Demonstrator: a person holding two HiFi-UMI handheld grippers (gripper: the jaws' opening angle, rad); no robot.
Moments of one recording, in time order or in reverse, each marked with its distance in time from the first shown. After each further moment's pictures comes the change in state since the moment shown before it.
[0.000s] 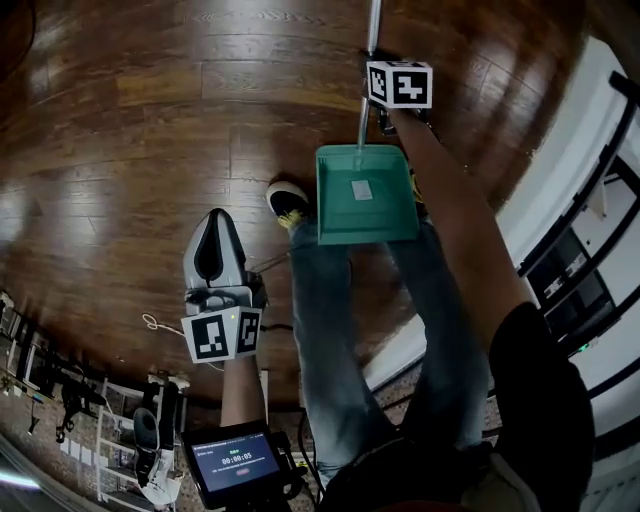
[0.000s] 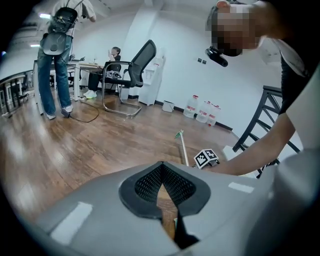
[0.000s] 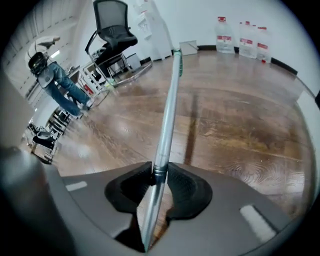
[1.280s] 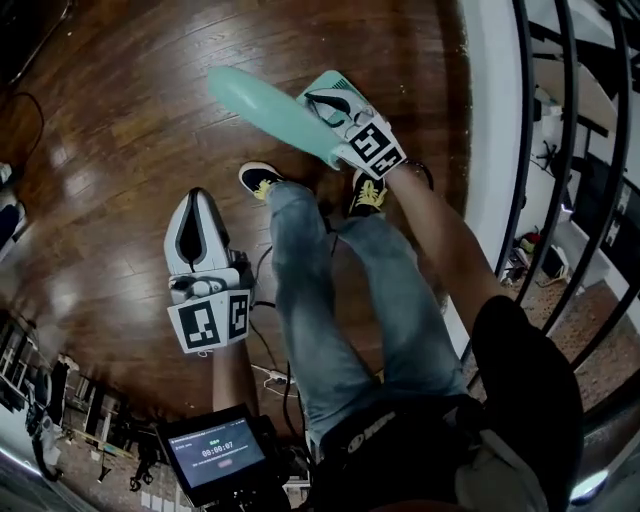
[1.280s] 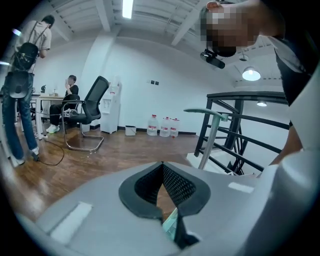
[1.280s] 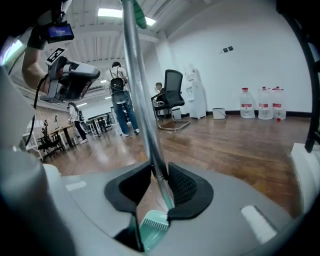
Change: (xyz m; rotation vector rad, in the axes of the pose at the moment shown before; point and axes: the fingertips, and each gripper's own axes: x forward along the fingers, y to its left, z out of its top) left arm -0.133 -0.178 0.070 0.333 -0.215 -0.300; right arm -0.292 0.098 -0.106 -0.383 -0.597 0.255
